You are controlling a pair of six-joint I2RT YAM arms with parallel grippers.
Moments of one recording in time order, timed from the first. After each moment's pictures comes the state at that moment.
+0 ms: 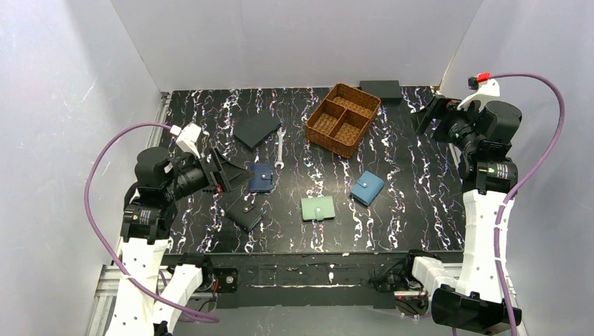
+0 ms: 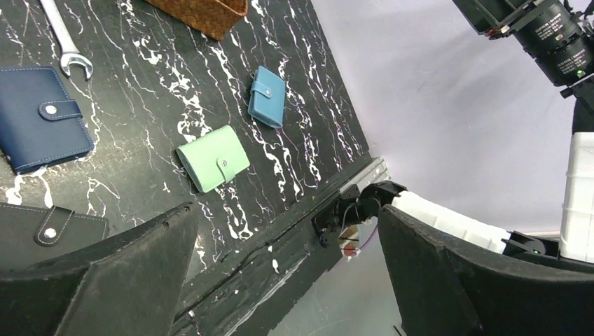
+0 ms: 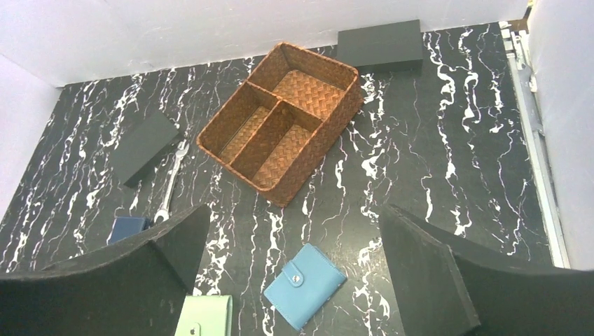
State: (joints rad) left arm -0.10 0.72 1.05 -0.71 0.73 -0.57; right arm -0.16 0.99 1.31 -0.58 -0.36 0.20
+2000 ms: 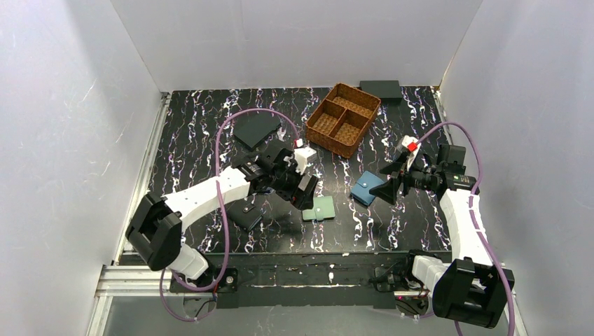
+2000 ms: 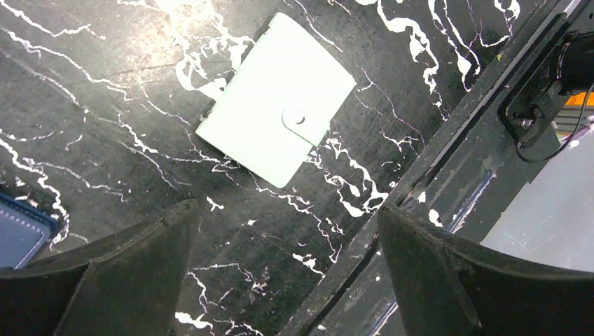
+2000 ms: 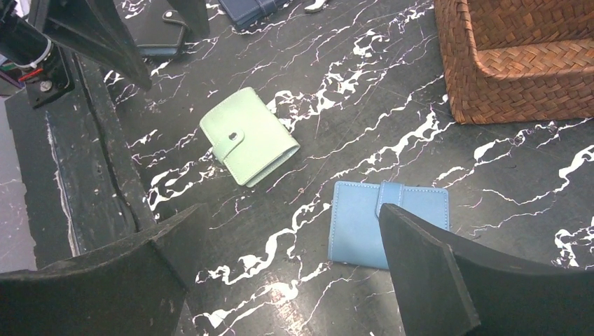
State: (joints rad) left arm -0.77 1.47 1.06 -0.51 0.31 -0.16; right arm -0.17 1.03 0.78 -0.66 -1.17 -0.68
